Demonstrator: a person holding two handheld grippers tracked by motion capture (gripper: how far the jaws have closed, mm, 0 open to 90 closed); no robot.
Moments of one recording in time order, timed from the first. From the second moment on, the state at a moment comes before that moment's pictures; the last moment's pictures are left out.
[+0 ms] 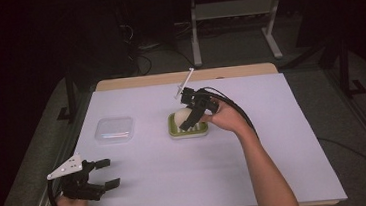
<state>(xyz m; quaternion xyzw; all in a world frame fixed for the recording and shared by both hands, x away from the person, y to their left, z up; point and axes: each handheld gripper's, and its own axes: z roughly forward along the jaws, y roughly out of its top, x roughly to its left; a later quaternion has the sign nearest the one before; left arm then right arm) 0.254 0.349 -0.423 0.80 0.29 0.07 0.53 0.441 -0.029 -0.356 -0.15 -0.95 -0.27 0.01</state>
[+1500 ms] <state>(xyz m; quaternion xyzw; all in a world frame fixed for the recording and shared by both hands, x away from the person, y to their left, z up) 0.254 0.349 -0.423 0.80 0.29 0.06 0.53 0.460 -0.028 -0.376 -0.18 -0.95 -0.25 0.00</state>
